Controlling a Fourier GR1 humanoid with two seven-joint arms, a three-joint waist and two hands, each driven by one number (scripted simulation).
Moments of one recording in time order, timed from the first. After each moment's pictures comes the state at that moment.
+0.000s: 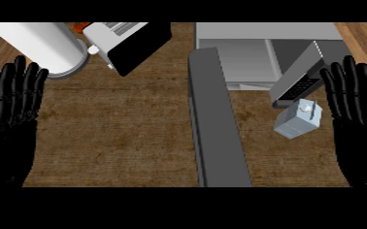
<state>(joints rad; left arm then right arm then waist) 0.00 0.12 0.02 -2.10 -0.07 0.02 0.02 -0.01 -0.08 0.00 -2.10 0.00 0.01 0.02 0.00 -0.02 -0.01</state>
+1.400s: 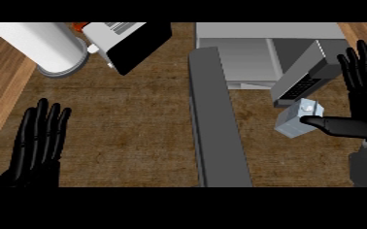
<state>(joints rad) 0.29 0.00 -0.19 -2.23 -0.08 0.09 0.00 -0.18 -0.22 -0.28 -1.64 -0.19 0.12 -0.06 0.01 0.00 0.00</state>
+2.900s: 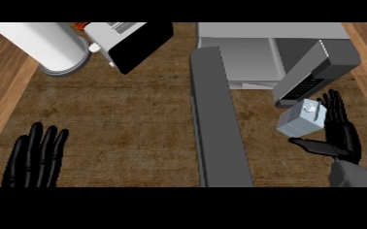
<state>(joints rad) 0.44 0.02 -0.33 -2.35 -0.15 0.12 -0.01 -0.25 -0.28 -0.37 -0.73 -0.07 0.22 -0.71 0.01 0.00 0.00</state>
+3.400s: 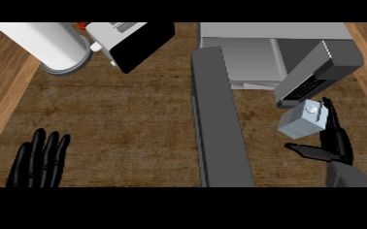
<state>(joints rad) 0.48 0.03 -0.35 -2.34 -0.14 0.12 -0.06 -0.37 -0.33 -0.38 -0.34 0.00 0.21 -0.93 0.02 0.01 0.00</state>
